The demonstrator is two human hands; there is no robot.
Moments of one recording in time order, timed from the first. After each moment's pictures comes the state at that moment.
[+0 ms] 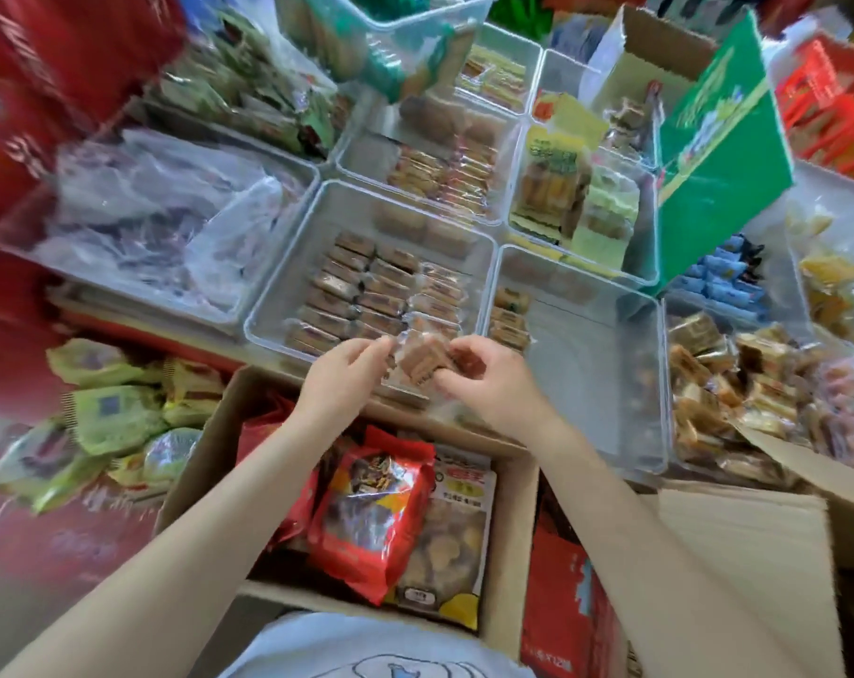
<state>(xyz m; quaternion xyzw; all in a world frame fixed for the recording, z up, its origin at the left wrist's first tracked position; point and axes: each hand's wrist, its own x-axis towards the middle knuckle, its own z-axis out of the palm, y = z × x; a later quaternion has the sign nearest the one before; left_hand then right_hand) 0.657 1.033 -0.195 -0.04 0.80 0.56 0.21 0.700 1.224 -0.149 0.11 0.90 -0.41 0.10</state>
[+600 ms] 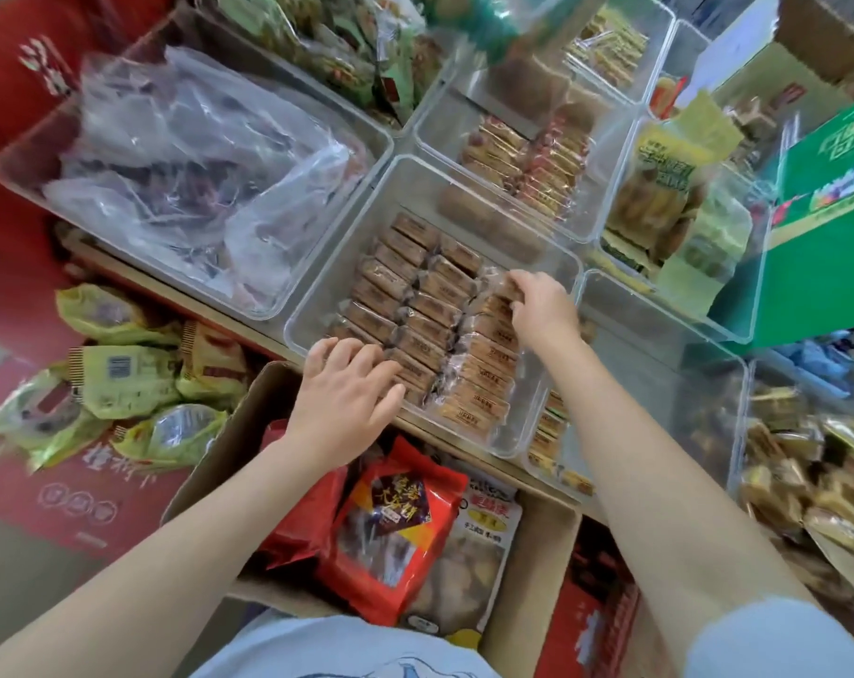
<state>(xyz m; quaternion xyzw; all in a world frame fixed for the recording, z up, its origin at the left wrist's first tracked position) 0.624 0.990 -0.282 0.19 0.97 0.16 0.01 0.517 1.256 -0.241 0.12 0.98 -0.09 0.13</state>
